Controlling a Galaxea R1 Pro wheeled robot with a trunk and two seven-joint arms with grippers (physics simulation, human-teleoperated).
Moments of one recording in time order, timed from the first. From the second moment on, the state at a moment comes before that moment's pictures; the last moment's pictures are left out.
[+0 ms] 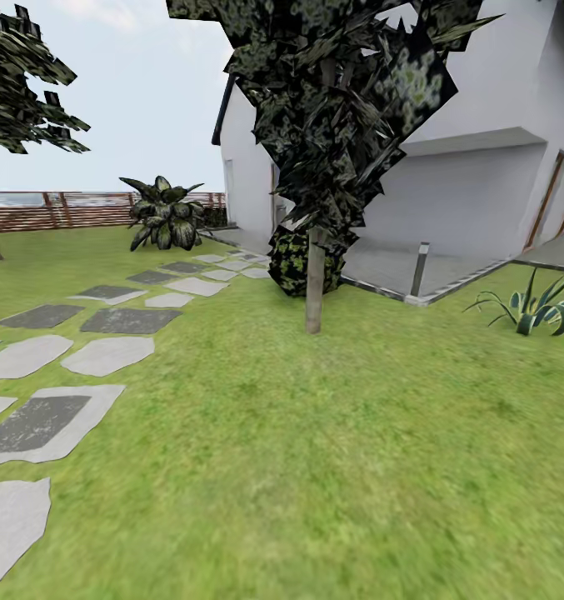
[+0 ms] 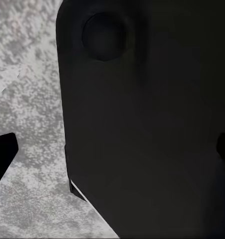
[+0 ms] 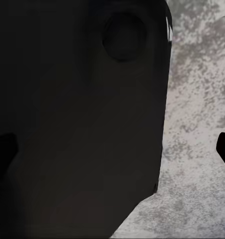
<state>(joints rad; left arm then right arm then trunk) 0.00 0.00 0.00 0.00 0.00 0.00 0.00 0.00 0.00 0.00 0.00 0.00 0.00 0.00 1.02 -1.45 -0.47</state>
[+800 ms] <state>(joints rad) 0.00 0.00 0.00 0.00 0.00 0.00 0.00 0.00 0.06 0.00 -0.05 0.00 -0.01 0.00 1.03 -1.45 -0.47</state>
